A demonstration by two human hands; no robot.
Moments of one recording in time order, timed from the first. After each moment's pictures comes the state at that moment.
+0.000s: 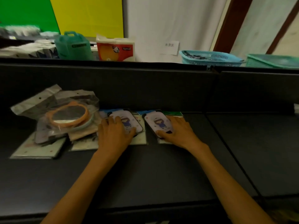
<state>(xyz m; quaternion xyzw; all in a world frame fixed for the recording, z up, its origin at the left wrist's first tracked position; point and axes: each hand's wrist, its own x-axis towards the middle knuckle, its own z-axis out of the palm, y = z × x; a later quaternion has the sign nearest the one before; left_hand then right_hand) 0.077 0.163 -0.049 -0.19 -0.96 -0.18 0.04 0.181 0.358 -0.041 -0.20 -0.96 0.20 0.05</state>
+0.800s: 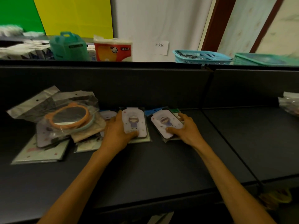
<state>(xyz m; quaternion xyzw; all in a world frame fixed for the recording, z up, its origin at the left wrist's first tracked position) 0.070 0.150 -0.035 -0.26 -0.89 -0.36 -0.04 0.192 0.354 -0.050 -0.33 -0.82 0.43 0.18</state>
